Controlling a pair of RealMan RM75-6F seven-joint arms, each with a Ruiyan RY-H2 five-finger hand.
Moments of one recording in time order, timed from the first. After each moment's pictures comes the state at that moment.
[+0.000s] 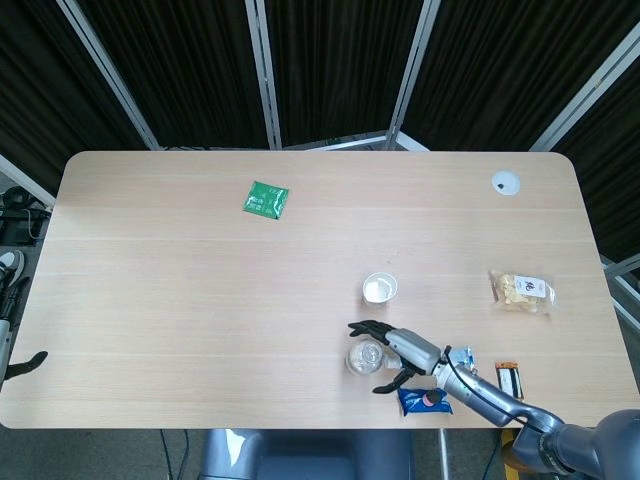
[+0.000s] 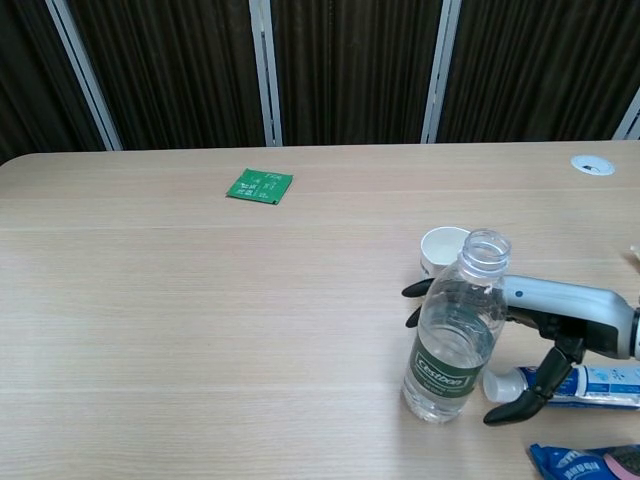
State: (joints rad) left arm -0.06 -1.01 -0.06 -1.79 1.36 1.45 0.32; right arm 0.65 -1.60 -0.18 -1.09 -1.82 1.09 1.01
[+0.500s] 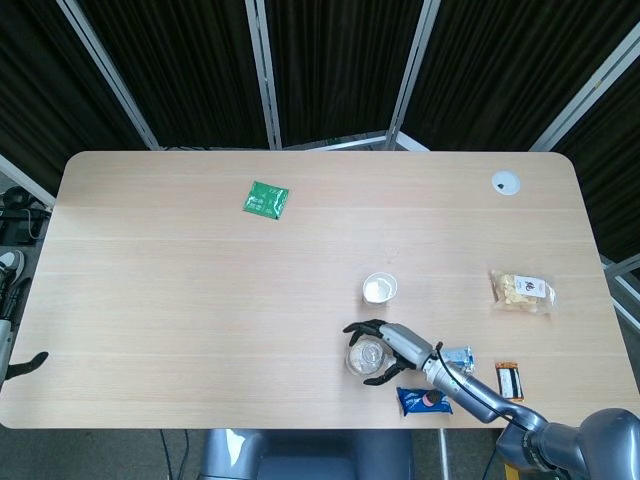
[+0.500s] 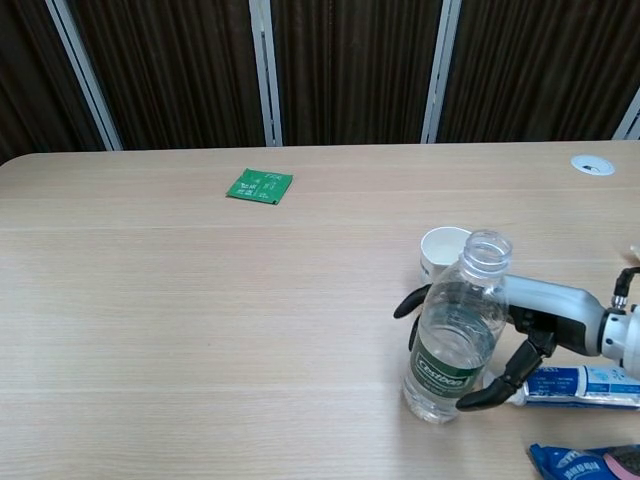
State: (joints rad) left arm -0.07 -1.01 -0.05 -1.79 1.35 1.44 0.32; right arm 0.65 -1.66 -0.15 -1.07 -1.74 1.06 0.99
